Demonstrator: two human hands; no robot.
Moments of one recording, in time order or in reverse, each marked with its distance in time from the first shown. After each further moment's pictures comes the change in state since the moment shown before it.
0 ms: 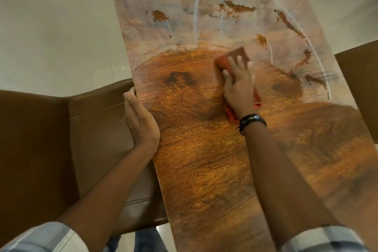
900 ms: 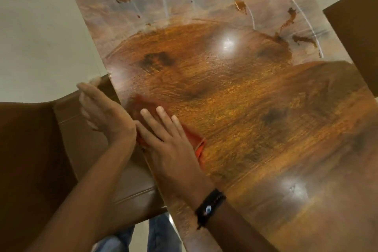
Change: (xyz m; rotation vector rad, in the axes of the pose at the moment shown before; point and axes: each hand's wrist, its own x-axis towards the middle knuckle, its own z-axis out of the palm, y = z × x) left_hand -0.004 0.013 -0.012 0.175 0.214 0.025; right_hand -0.200 -0.050 0.054 -0.049 -0.202 -0.476
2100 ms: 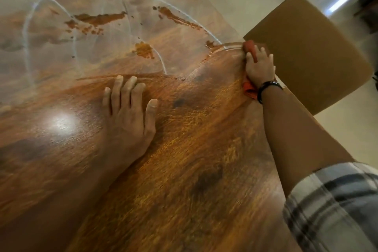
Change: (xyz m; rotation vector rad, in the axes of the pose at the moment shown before) left_hand -0.080 0.030 0.230 0.705 -0.852 0.973; right_hand 0.087 0.482 -0.232 0.006 0.362 1.001
